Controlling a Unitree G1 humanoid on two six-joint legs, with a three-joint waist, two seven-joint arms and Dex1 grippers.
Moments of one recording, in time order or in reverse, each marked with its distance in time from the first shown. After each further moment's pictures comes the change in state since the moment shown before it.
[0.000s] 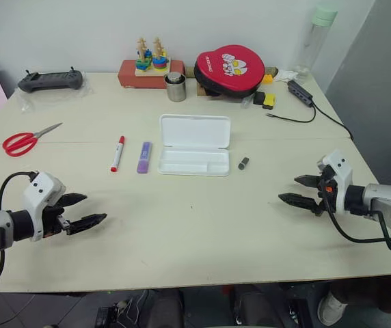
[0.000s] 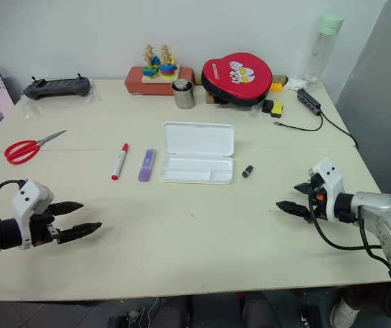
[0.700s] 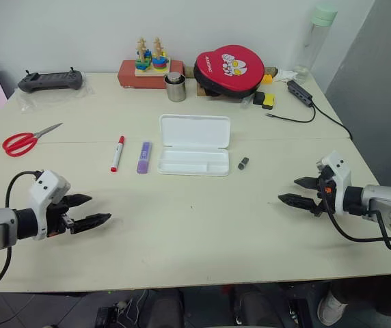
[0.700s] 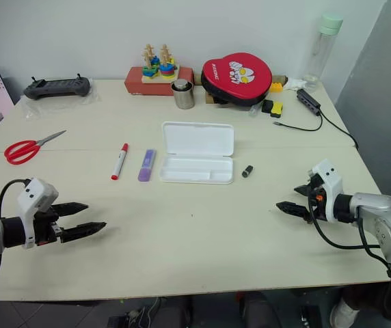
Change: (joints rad) left arm -0.041 -0.001 -0.055 -0.016 0.008 0.096 -0.022; right arm 0.014 0.006 -0.016 0.009 0.003 0.021 -0.002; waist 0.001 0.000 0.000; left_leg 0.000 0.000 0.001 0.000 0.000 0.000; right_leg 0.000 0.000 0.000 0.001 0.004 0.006
